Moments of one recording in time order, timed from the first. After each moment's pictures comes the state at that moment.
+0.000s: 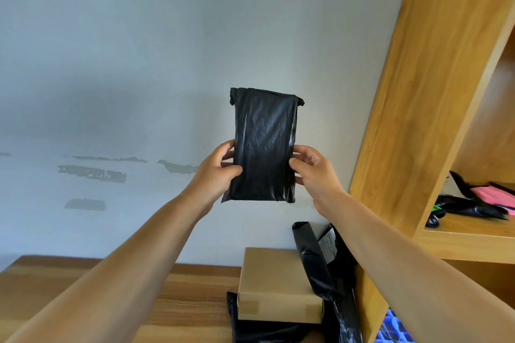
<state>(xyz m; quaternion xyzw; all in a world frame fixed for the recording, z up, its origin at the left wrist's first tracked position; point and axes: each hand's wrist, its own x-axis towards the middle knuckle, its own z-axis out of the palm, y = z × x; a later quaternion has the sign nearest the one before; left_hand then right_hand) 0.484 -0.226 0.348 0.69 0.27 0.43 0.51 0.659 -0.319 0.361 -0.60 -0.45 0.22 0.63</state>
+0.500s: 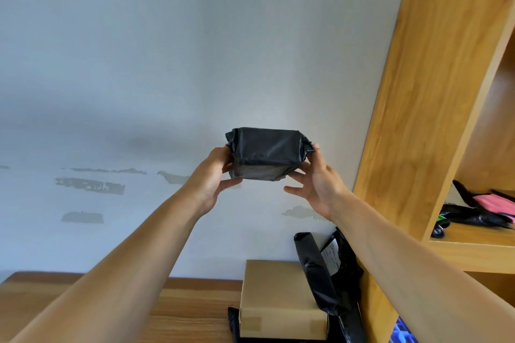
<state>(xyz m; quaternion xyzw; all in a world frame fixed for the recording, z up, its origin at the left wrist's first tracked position) 0.488 -0.205 0.363 0.59 0.24 0.45 0.63 0.671 -0.304 0.369 -0.50 -0.40 0.37 0.67</state>
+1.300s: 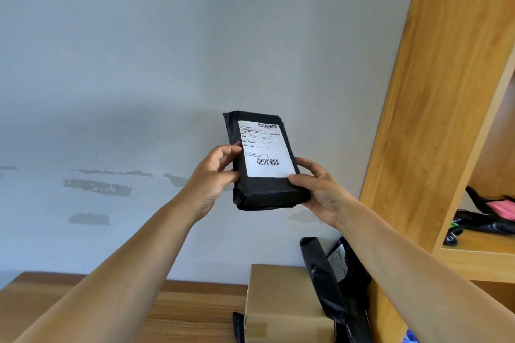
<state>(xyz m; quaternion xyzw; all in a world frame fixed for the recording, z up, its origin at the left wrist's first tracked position) 0.477 -0.189 0.352 0.65 0.15 0.48 0.57 0.675 -0.297 0.359 -0.49 -0.39 0.42 0.66</state>
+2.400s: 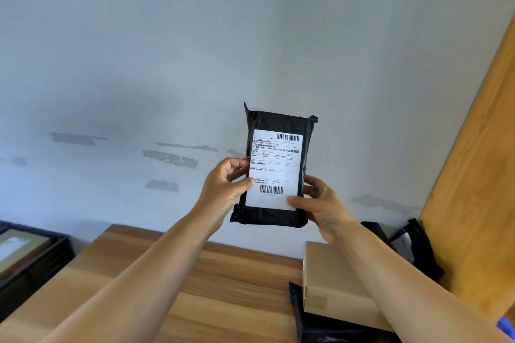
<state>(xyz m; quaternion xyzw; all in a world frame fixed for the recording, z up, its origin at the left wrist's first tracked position) 0.369 -0.172 0.296 0.60 0.26 0.52 0.54 0.559 -0.248 0.289 -0.53 -0.41 0.42 0.61</state>
